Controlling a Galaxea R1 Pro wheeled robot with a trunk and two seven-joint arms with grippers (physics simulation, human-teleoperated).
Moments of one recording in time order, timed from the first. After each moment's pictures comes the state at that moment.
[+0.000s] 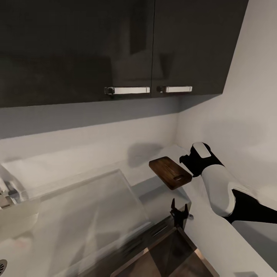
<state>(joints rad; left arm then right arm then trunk) 0.00 -0.10 0.00 -0.02 0.02 -0.05 0.00 -1.27 0.03 -0.39 -0.42 -0.79 0.55 -0.91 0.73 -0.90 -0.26</state>
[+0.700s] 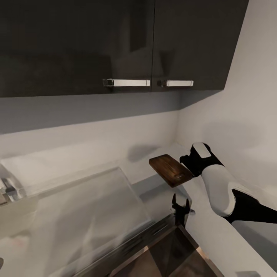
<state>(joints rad) 0.00 -0.10 0.00 -0.02 0.02 -0.05 0.00 -1.27 0.03 -0.40 -0.42 -0.78 0.55 -0.91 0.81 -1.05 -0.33</state>
